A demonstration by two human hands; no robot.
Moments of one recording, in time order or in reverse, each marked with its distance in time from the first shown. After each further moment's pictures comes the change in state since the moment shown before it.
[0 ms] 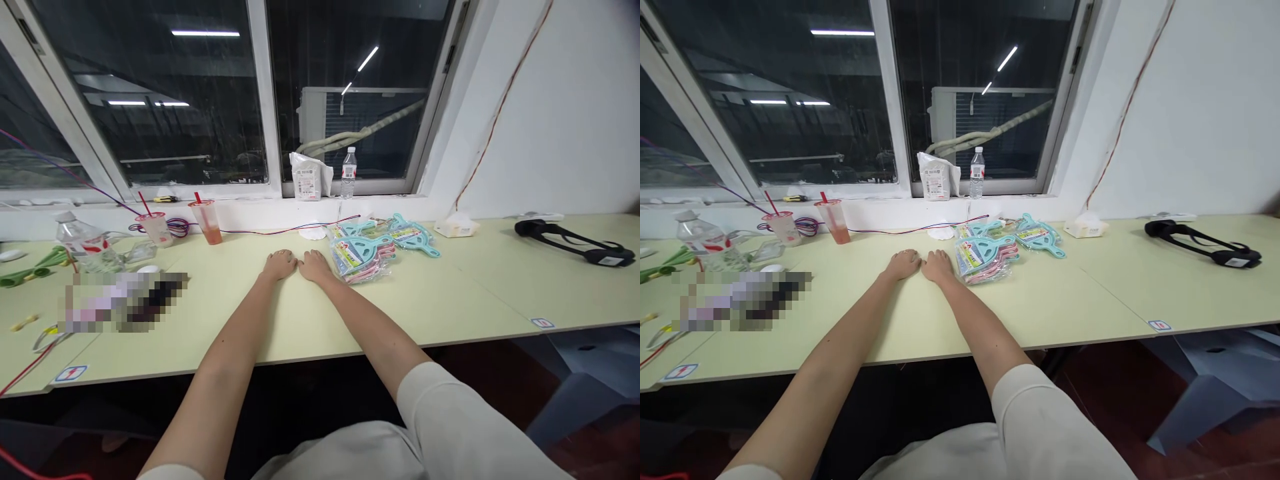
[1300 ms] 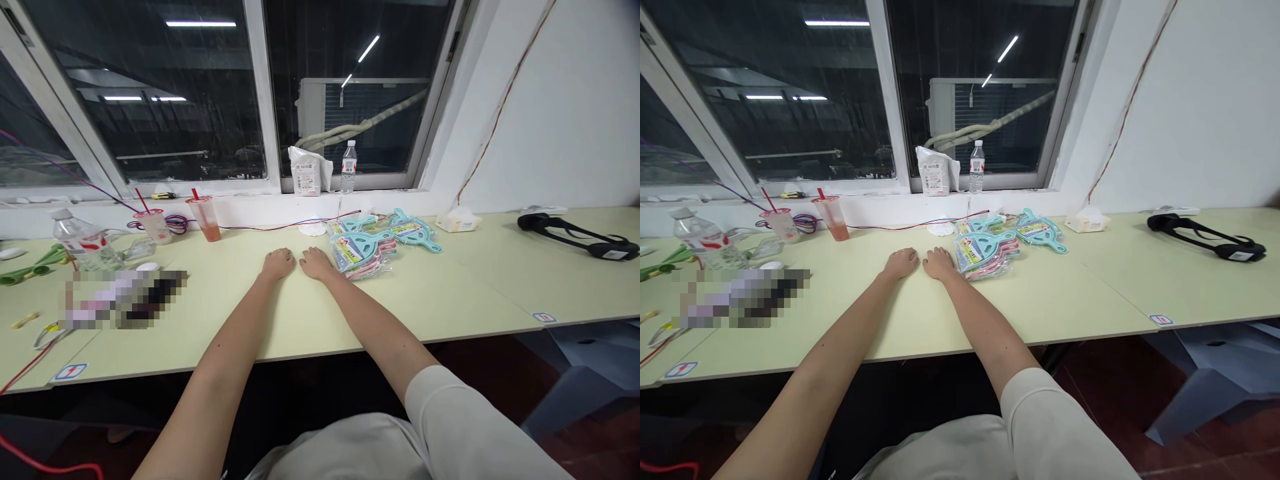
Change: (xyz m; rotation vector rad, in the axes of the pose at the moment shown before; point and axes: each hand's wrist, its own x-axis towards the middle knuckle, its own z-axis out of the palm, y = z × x) left_hand -0.012 0.005 -0.003 -0.003 0.060 -0.024; right_hand 0.011 0.021 0.017 -0.022 0.032 -0.134
